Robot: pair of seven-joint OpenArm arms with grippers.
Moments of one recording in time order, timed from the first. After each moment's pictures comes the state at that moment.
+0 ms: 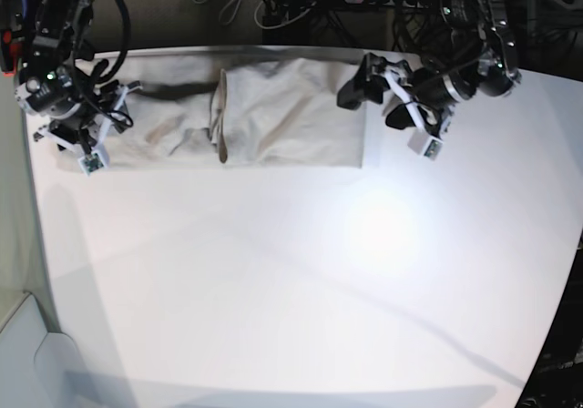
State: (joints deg) left arm 14.7 -3.2 -17.1 97.2 -39.4 -39.6 65.1; right arm -13.4 8.6 23.4 106.3 3.4 39.9 -60.0
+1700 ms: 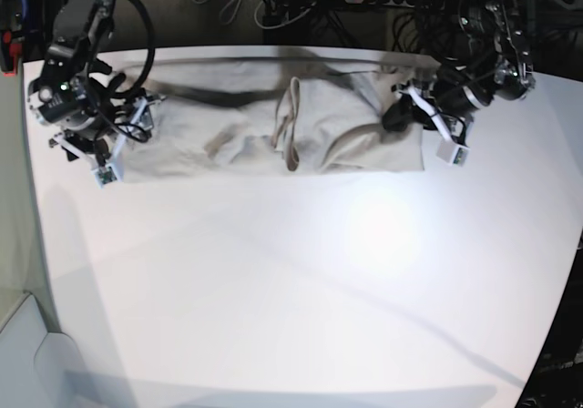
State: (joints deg) left arm 12.2 -7.6 -19.9 89.2 -39.2 -39.6 57.3; right arm -9.1 2.4 23.9 106.2 3.4 39.9 -65.1
